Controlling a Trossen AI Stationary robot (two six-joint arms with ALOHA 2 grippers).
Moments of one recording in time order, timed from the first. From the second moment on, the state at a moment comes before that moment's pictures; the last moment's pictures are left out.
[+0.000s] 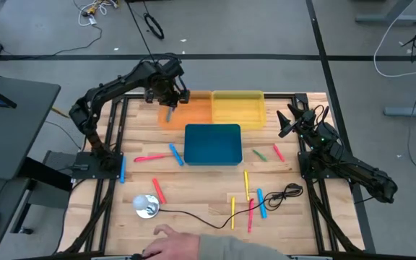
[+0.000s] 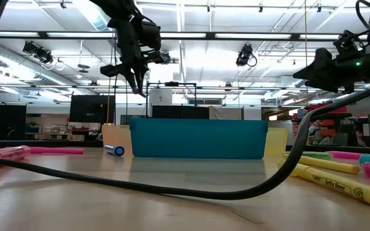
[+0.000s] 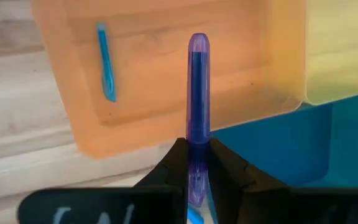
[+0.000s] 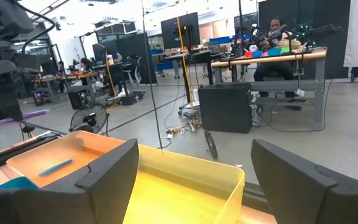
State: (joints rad) left arm 0.68 1.75 1.61 -1.15 0.09 -0.74; right arm -0.60 0.02 0.02 0.06 0.32 0.12
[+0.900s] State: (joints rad) left arm 0.72 1.93 1.55 -1.05 0.08 -0.74; right arm -0.60 0.02 0.02 0.06 0.32 0.12
